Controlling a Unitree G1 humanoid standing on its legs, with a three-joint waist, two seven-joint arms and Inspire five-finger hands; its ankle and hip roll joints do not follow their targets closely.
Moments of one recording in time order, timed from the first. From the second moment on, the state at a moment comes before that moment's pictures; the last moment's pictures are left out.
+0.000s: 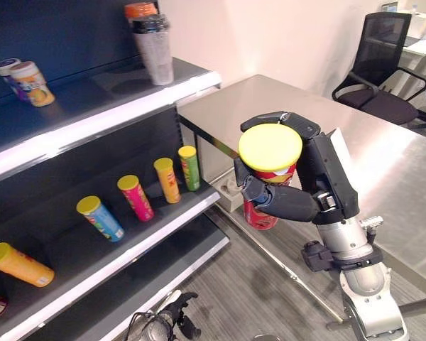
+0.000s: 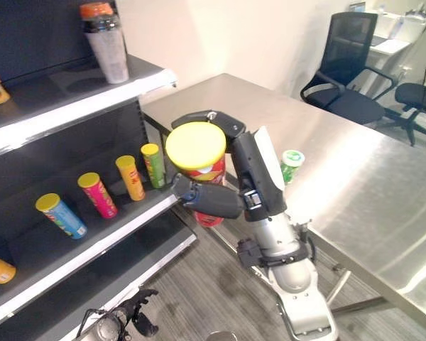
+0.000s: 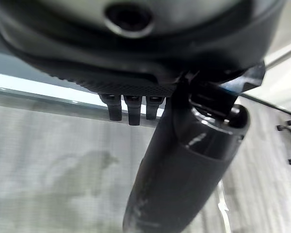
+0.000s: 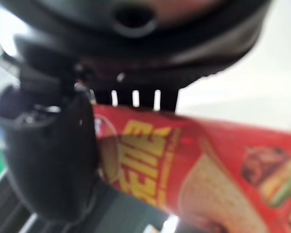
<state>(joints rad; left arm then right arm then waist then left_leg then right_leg) -0.08 0.21 -0.53 1.08 0.21 -0.14 0.08 0.01 -0.42 0.11 -0.61 0.03 -0.17 -0.01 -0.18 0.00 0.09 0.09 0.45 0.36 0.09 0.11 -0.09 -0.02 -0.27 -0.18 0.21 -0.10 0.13</state>
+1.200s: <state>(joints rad) 0.03 0.27 -0.42 1.05 0.20 -0.14 0.09 0.21 -0.43 0.13 -0.48 0.01 -0.13 0.04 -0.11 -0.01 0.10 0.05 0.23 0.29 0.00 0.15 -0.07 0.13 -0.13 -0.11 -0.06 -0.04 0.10</state>
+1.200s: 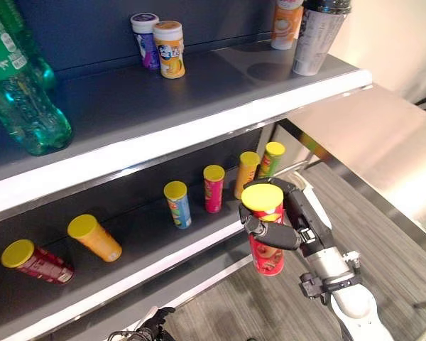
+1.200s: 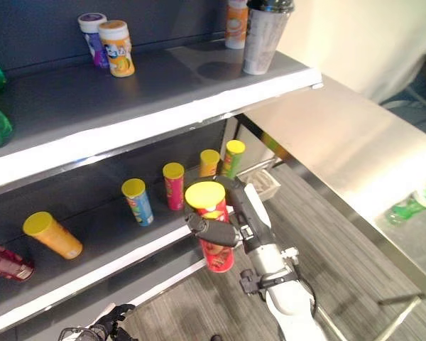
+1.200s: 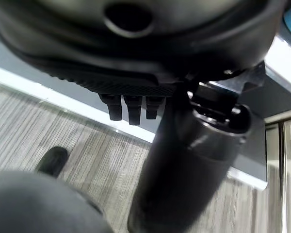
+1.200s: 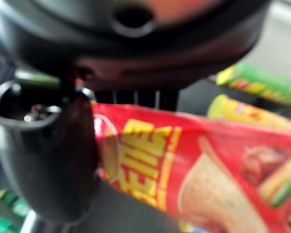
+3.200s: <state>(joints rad) 0.02 0.23 -0.43 1.08 0.28 -0.12 0.18 0.14 -0.31 0.16 -0.23 -0.15 -0.09 -0.13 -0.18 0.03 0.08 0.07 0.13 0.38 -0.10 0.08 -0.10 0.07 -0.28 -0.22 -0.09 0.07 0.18</state>
